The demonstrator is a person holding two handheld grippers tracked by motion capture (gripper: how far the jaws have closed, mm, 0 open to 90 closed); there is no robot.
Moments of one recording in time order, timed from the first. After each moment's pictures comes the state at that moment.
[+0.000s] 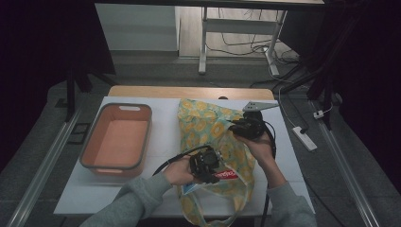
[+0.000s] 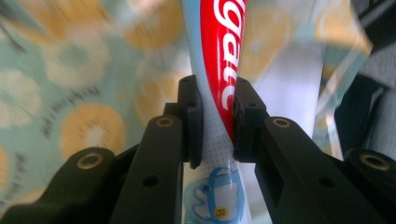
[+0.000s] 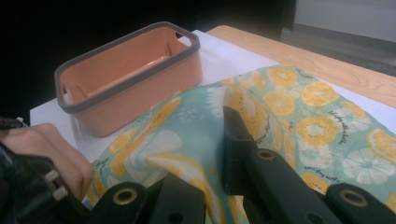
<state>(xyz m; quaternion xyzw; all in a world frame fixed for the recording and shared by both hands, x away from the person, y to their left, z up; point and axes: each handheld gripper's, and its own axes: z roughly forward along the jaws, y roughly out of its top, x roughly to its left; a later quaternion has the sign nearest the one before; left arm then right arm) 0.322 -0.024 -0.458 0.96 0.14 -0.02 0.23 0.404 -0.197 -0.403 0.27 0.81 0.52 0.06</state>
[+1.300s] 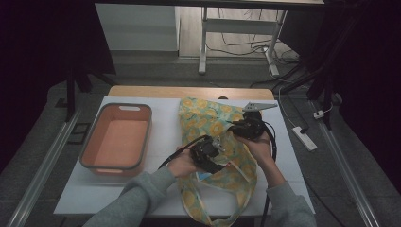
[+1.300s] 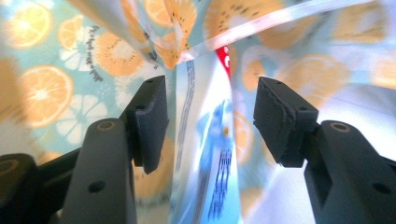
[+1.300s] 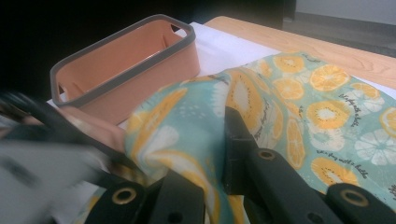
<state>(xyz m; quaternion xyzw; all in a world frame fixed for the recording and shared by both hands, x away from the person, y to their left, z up) 0.342 -0.010 -0.462 0.93 0.18 0.05 0.31 0.411 -0.200 -0.413 0.29 0.81 0.51 0.05</state>
